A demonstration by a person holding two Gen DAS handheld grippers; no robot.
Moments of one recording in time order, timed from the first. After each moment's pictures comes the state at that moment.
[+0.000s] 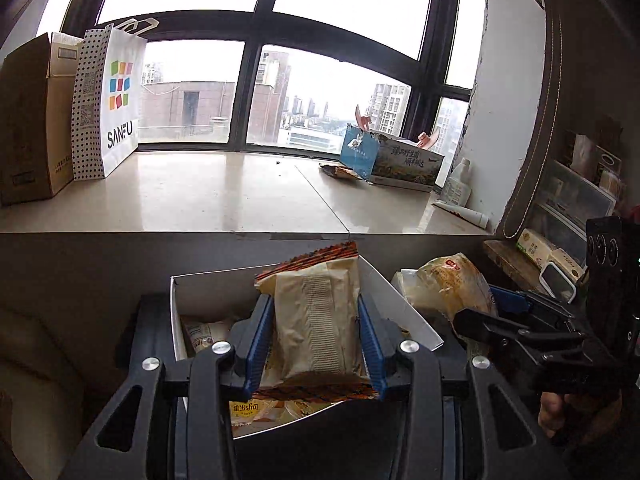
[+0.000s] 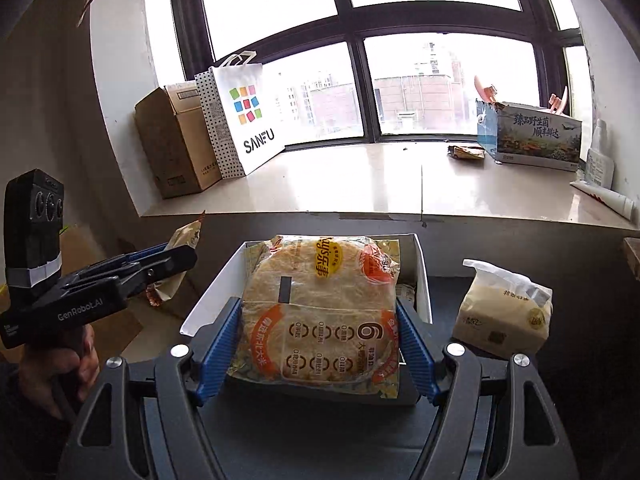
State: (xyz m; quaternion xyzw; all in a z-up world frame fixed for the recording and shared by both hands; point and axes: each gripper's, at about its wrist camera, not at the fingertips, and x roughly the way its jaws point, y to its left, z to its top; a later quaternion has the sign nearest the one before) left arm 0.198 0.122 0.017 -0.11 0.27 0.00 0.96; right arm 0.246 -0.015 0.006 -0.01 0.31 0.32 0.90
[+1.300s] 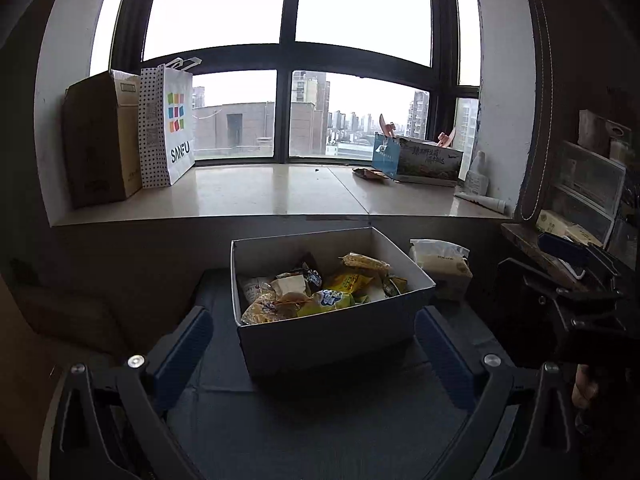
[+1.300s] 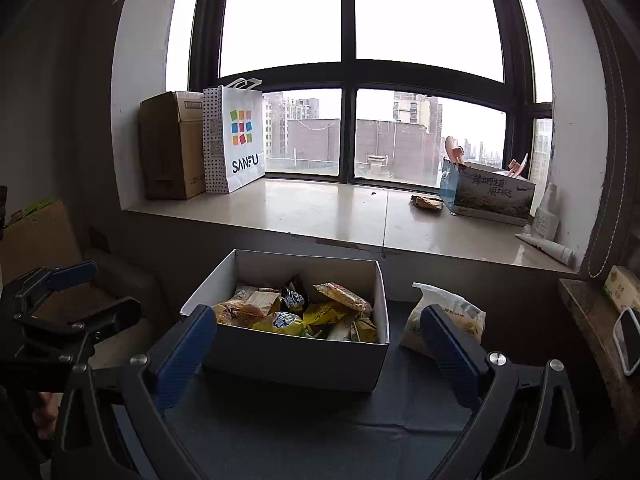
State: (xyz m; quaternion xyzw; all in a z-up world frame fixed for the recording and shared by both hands) left arm 0.051 0.051 0.018 -0.06 0.25 0.09 0.96; right arm 0.111 -0.056 0.038 -0.07 0.22 0.26 0.94
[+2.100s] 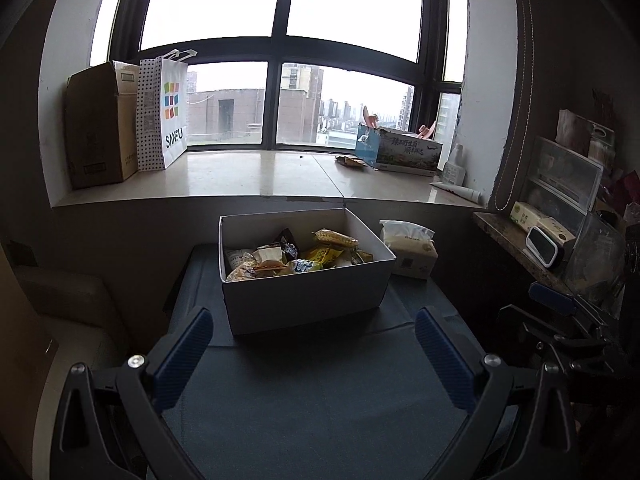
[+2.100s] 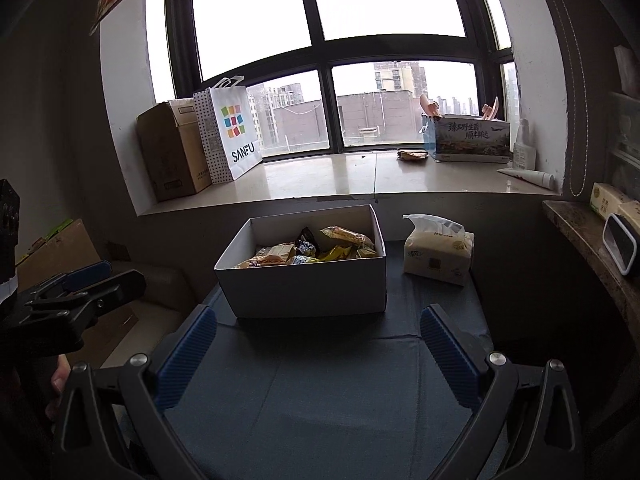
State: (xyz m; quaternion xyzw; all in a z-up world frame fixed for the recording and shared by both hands) left arm -0.006 0.021 0.034 -0.08 0.27 0.07 0.96; right arm 0.043 -0.110 0.024 0.01 0.27 0.26 0.93
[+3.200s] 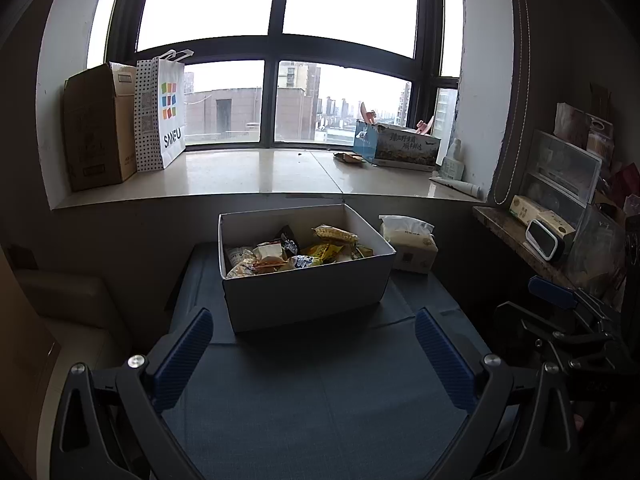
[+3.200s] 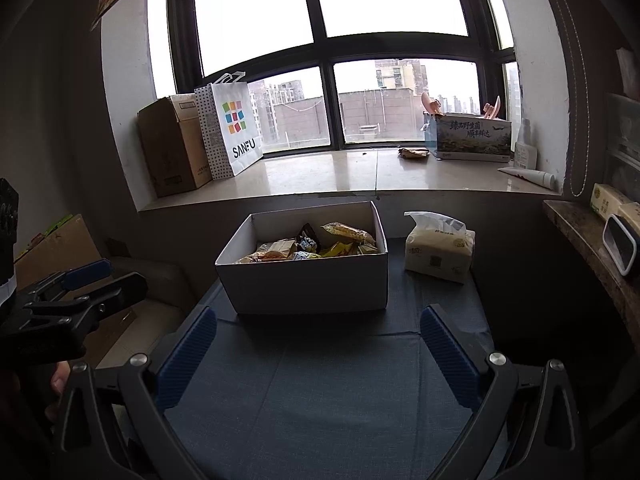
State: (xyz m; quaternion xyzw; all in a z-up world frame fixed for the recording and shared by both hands) left arm -0.008 0.020 0.032 -0.07 0.27 0.07 0.96; right arm 0.039 -0.106 0.023 0.00 0.28 0.26 0.92
